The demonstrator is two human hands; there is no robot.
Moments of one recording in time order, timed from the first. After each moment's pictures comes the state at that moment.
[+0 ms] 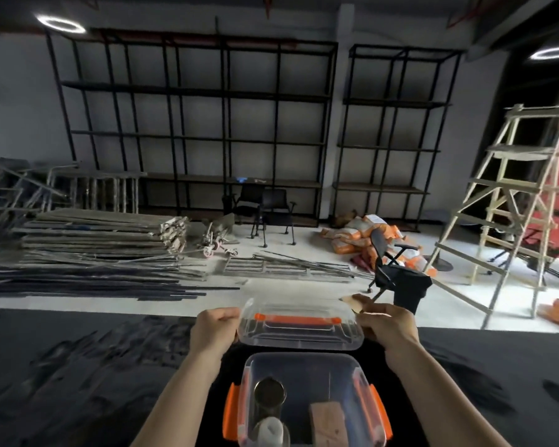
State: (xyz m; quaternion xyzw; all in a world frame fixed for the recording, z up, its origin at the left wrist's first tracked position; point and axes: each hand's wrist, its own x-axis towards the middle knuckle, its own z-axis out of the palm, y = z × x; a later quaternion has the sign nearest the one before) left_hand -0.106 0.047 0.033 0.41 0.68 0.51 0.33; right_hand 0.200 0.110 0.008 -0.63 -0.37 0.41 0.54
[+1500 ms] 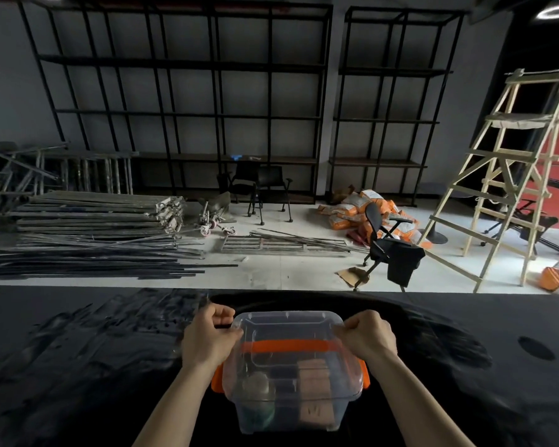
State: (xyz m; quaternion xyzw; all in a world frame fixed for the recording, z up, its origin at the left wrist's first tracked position) left_hand -0.084 0.004 -0.014 0.47 0.72 0.44 0.25; right_hand 0.182 0.033 -0.005 -0.76 -0.53 0.24 0.28
